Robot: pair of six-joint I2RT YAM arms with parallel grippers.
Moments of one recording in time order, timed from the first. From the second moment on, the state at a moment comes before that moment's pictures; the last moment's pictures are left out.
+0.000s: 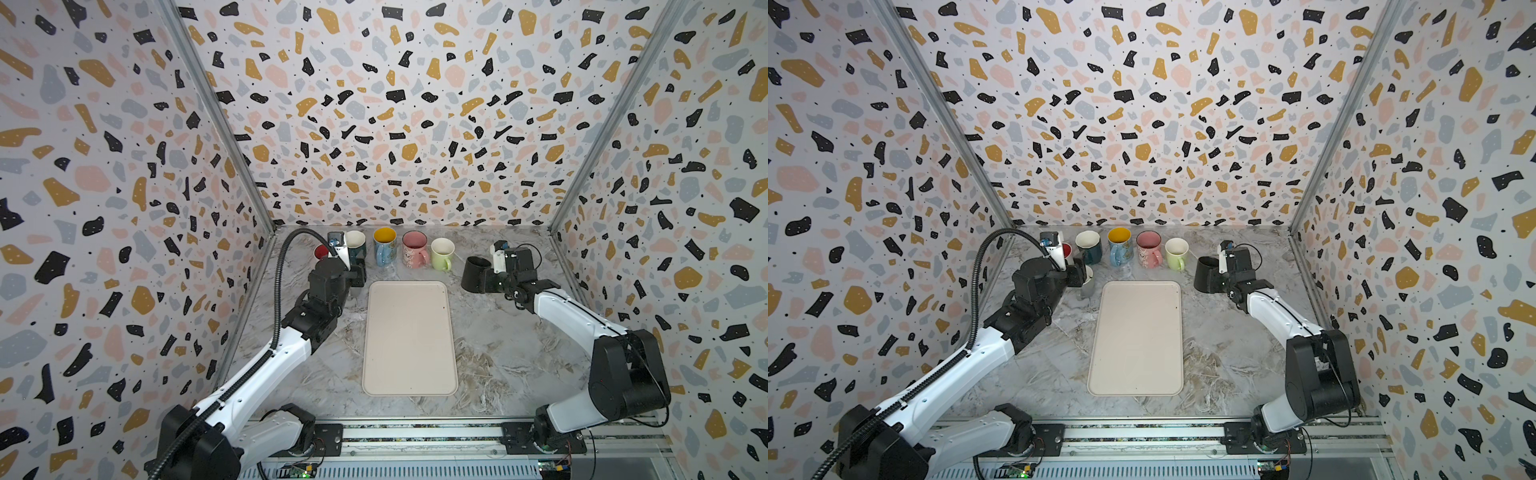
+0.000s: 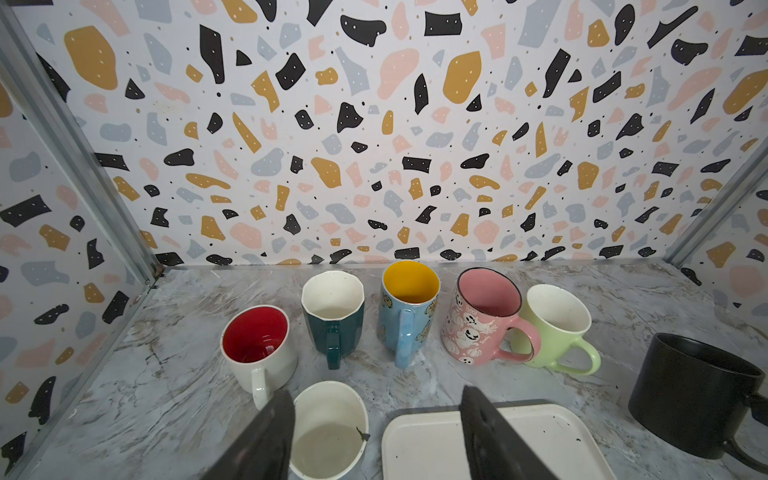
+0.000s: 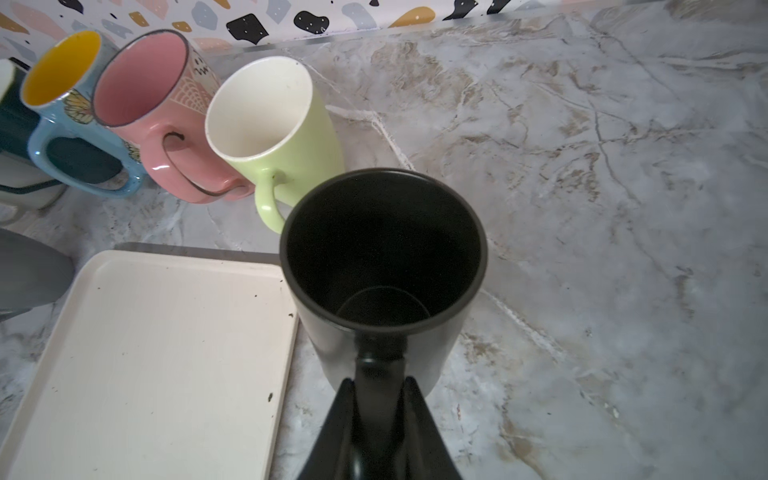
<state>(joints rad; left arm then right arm) -0.45 1.12 0.87 0.03 -0.32 -0.16 0.24 1.50 0.97 -0.18 -0.10 0.19</state>
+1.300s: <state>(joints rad) -0.37 1.17 0.87 0.03 -0.20 -0.22 0.24 1.80 0.95 0.32 -0.03 0.07</state>
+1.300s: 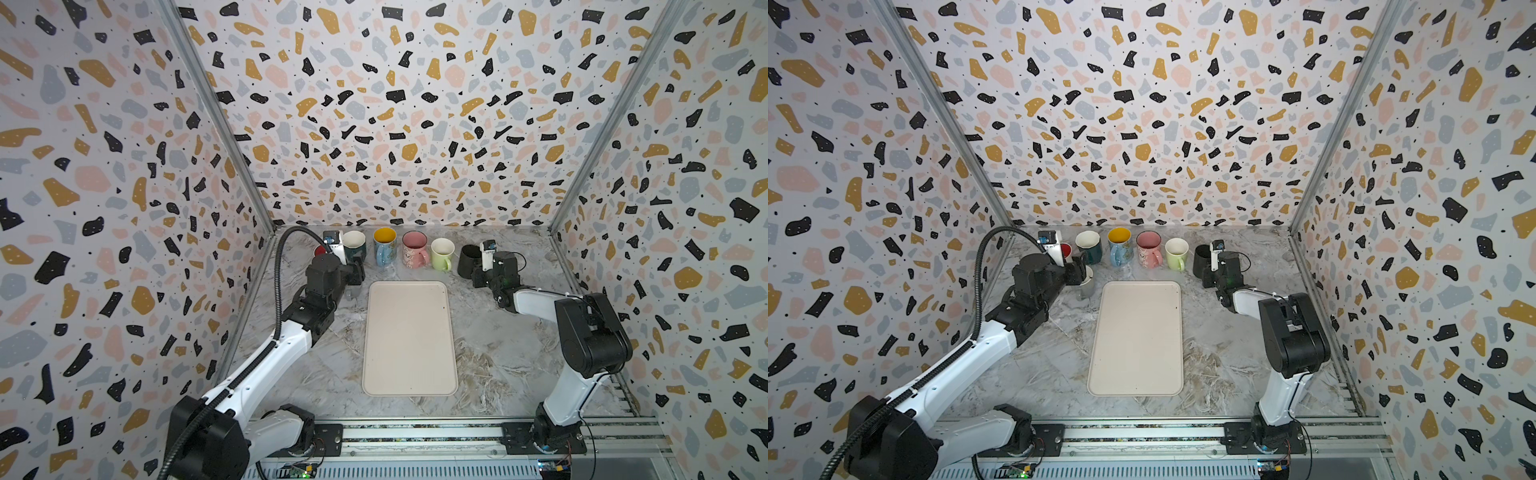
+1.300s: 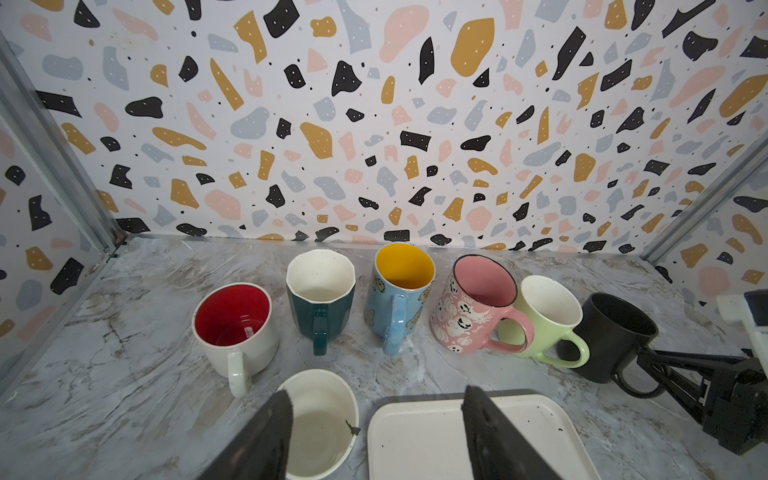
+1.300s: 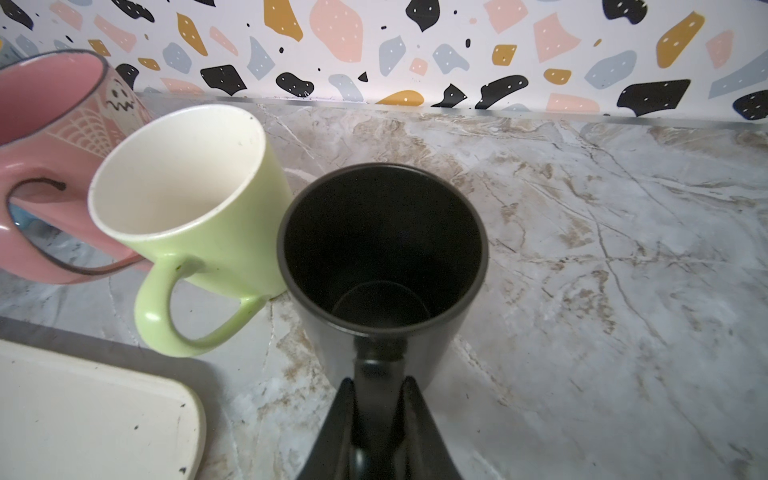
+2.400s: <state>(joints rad) -0.35 1.14 0.86 0.01 -0.39 -0.20 0.24 1.74 0.97 0.17 -0.03 0.08</state>
